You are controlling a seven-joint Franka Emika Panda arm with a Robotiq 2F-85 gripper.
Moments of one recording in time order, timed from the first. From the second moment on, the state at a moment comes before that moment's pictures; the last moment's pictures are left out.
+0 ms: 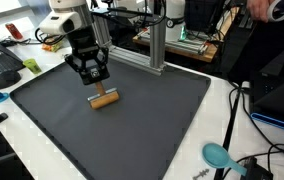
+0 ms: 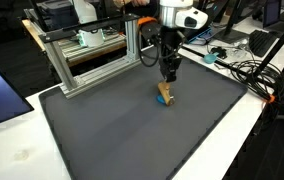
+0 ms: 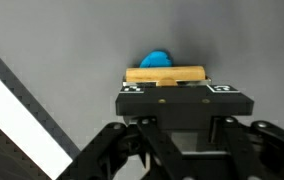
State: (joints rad) arm -0.08 0.48 0.08 -1.75 -0.04 2.30 -1.04
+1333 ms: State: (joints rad) arm -0.11 0.47 0.07 -1.75 -0.03 2.28 -1.05
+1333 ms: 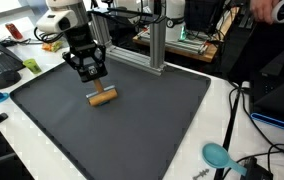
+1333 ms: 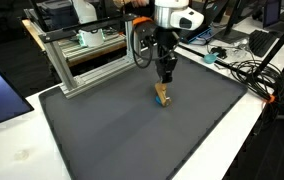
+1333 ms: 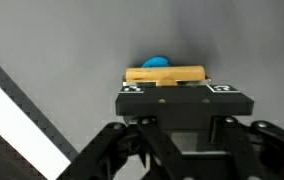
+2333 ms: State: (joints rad) arm -0.11 0.46 0.07 -1.77 -0.04 2.28 -1.07
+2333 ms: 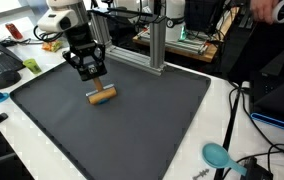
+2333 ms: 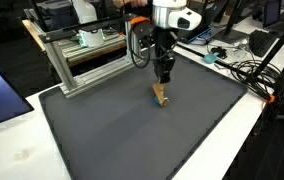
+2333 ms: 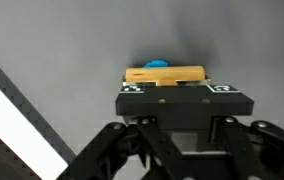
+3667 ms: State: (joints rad) arm -0.06 0.46 0.08 -1.78 -0.14 2.28 -1.09
